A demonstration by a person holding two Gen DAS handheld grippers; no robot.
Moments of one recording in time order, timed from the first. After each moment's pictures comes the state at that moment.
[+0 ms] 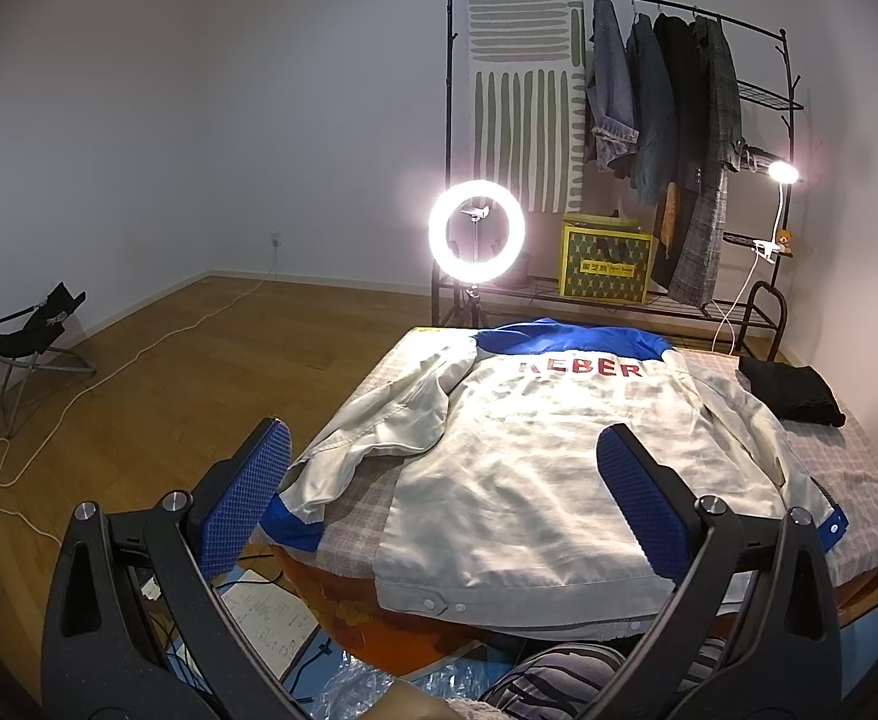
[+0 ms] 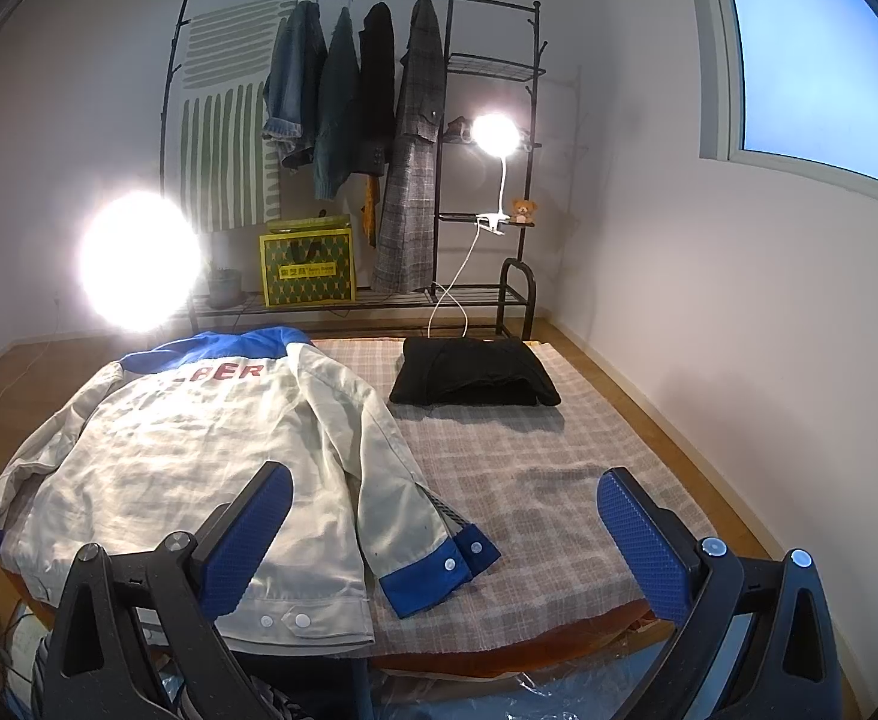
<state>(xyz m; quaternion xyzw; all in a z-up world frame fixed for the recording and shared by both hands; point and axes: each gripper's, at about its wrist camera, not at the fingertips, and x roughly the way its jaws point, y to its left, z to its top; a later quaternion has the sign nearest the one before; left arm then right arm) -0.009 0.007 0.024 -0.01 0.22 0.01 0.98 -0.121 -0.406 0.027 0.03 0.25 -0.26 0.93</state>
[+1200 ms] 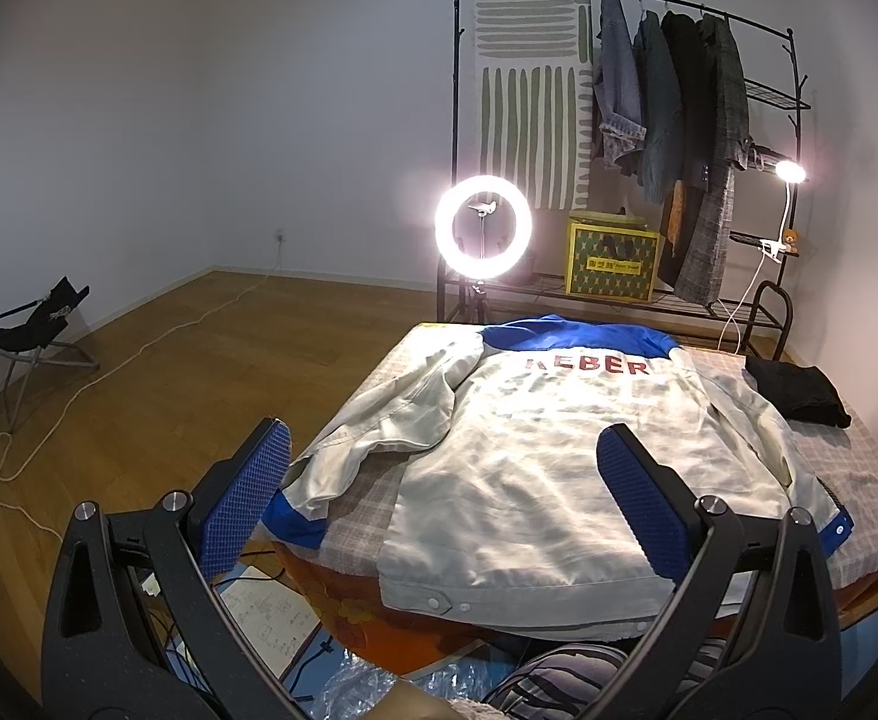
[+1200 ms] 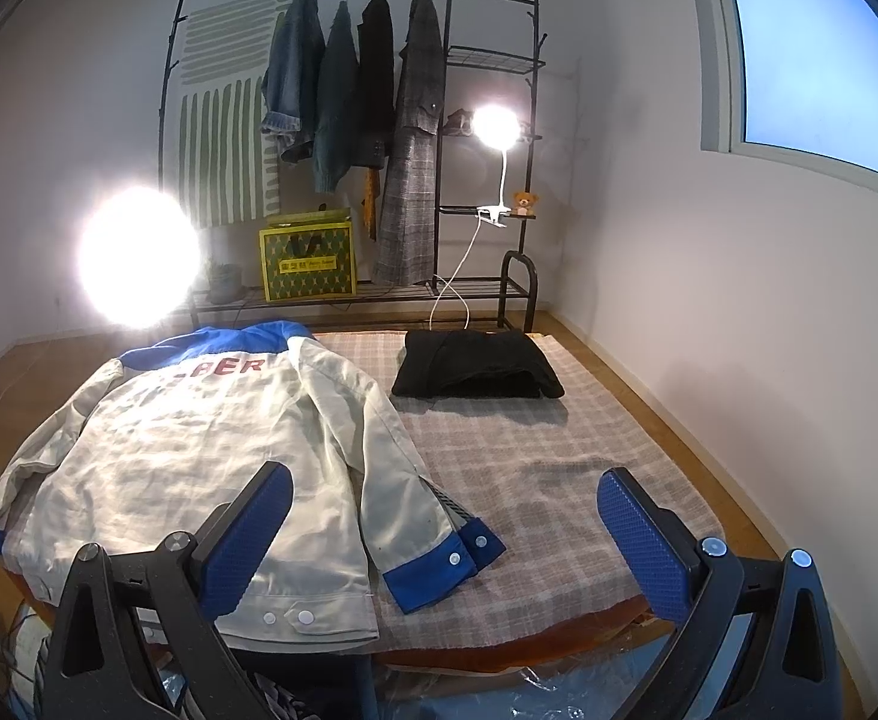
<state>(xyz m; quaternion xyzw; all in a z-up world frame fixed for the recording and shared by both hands) -0.011 0.007 0.022 -0.01 0.22 0.01 0.98 -0.121 -0.407 0.023 0.03 0.25 -0.26 0.93</state>
